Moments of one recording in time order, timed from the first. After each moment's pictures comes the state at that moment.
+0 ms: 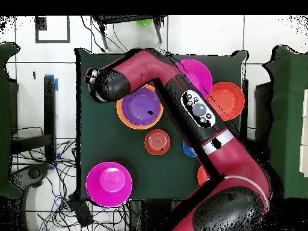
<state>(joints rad) -0.65 -0.40 1.20 1.42 -0.93 0.92 2.64</state>
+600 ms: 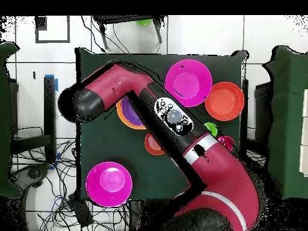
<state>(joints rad) -0.54 -0.55 1.08 1.54 -0.80 0.89 2.64</state>
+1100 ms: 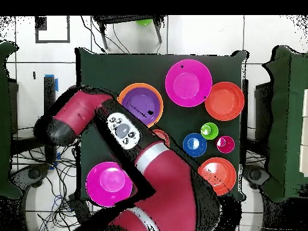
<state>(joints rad) -0.26 -0.60 0.82 1.60 -0.82 0.72 2.79</state>
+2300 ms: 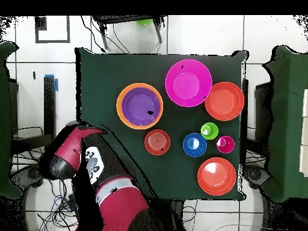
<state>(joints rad) 0.00 -0.70 0.43 1.77 -0.72 0.62 2.98</state>
